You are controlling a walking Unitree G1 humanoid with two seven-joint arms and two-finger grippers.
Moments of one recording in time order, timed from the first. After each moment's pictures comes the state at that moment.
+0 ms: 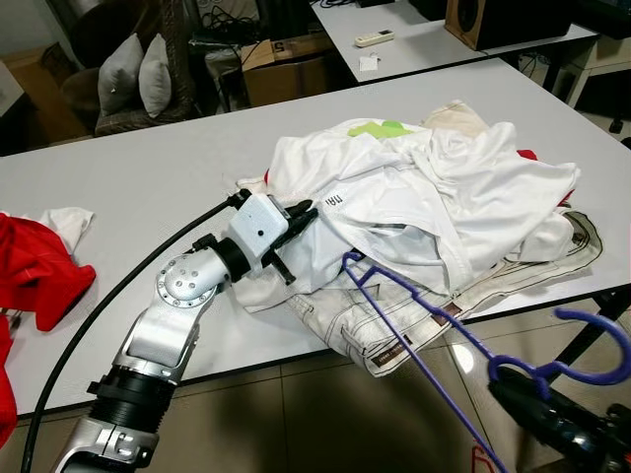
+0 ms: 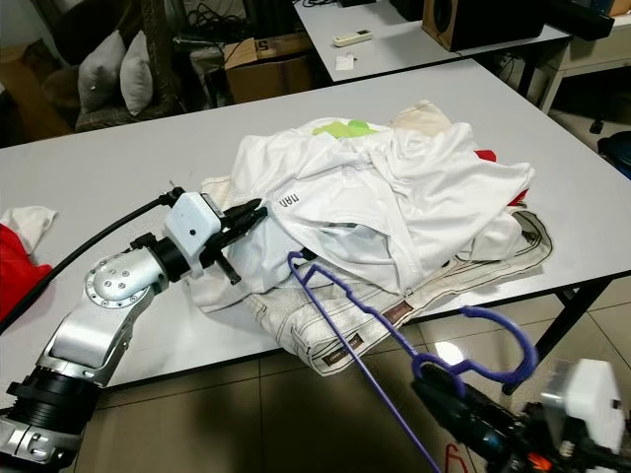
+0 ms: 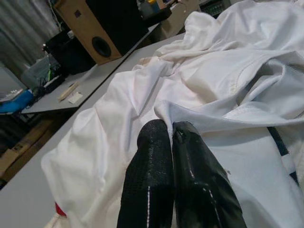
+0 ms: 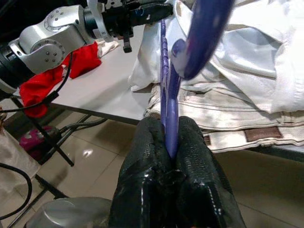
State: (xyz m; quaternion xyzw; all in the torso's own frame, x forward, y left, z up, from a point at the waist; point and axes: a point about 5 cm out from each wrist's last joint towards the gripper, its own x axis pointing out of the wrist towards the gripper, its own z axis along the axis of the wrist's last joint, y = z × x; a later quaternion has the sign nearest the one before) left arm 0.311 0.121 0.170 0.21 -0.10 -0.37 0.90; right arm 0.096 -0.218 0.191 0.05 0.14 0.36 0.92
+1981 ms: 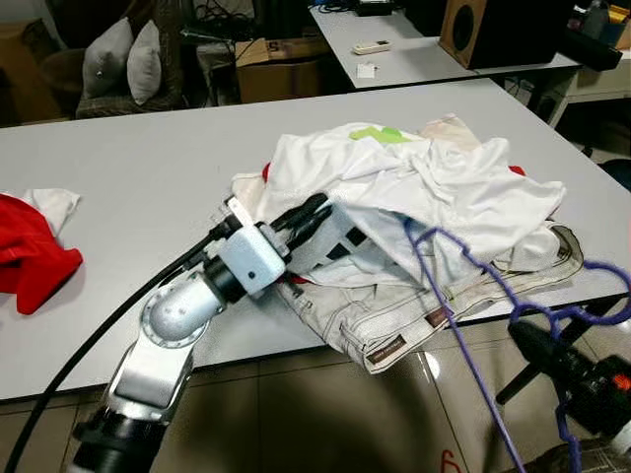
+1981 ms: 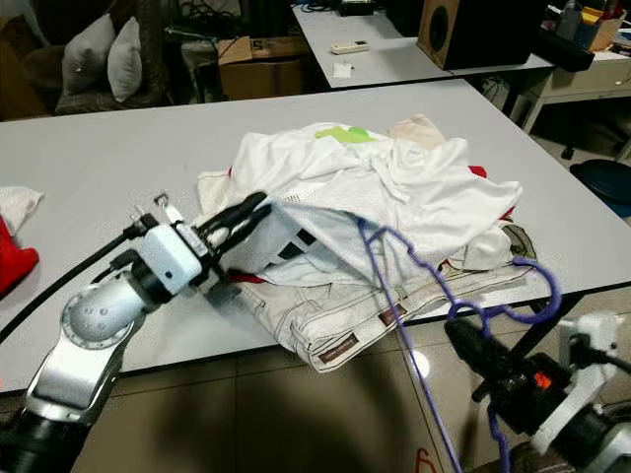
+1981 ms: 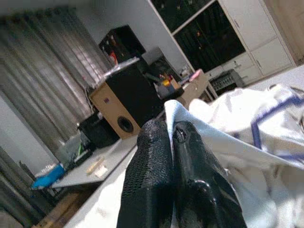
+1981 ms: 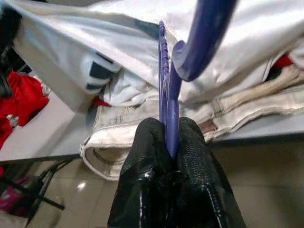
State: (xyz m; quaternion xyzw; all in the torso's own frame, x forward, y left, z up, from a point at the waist) left arm 0.267 0.110 0.197 0.23 -0.27 -0.37 0.86; right arm 0.143 -0.245 0.161 0.20 0.16 0.23 0.94
